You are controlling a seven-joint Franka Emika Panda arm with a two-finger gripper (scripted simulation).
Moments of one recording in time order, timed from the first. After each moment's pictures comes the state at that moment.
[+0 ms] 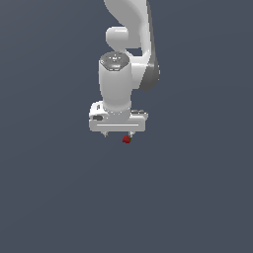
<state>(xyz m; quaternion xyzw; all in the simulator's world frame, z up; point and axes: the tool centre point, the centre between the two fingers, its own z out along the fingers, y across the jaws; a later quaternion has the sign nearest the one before) 0.010 -0.033 0.184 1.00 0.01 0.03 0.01</state>
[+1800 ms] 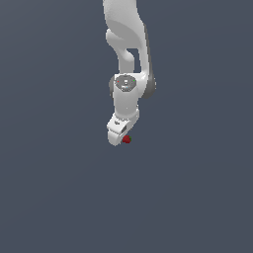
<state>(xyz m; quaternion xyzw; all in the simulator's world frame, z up) -0.055 -0.006 0.093 0.88 0.47 0.00 0.01</state>
